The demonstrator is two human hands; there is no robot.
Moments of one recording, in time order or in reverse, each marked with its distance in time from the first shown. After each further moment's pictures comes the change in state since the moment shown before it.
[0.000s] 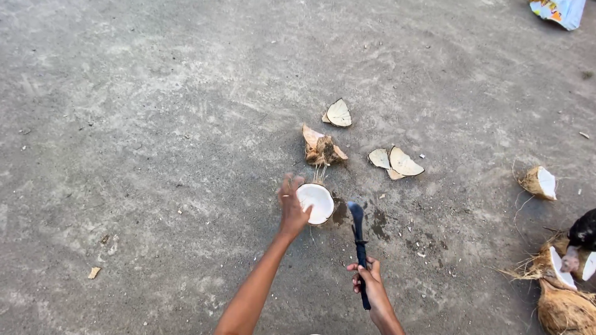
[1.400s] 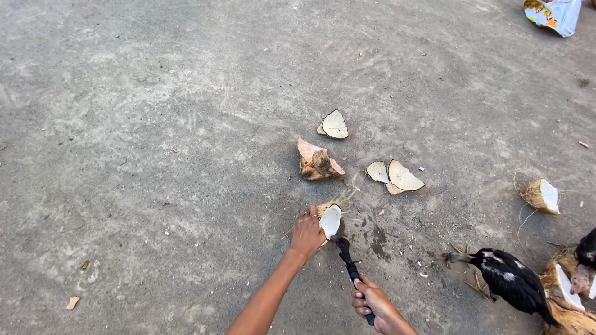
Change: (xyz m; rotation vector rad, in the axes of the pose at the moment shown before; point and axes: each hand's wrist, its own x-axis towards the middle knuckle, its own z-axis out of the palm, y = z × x) left_hand 0.005 -0.007 0.068 0.225 -0.223 0.030; right_hand 0.067 0.000 -0.025 0.266 -0.176 0.503
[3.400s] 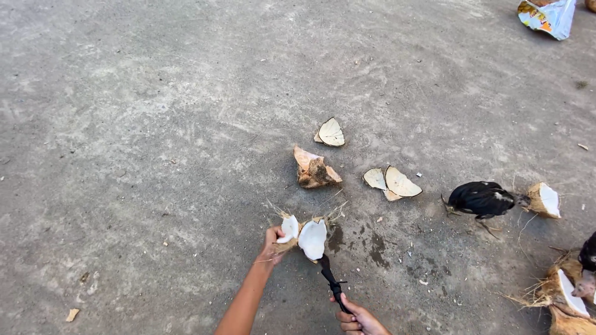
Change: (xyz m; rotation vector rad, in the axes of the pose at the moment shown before) left_hand -0.006 -0.109 0.015 -1.716 -0.242 -0.951; right_hand 0.059 0.054 -0.041 0.198 -0.526 0.281
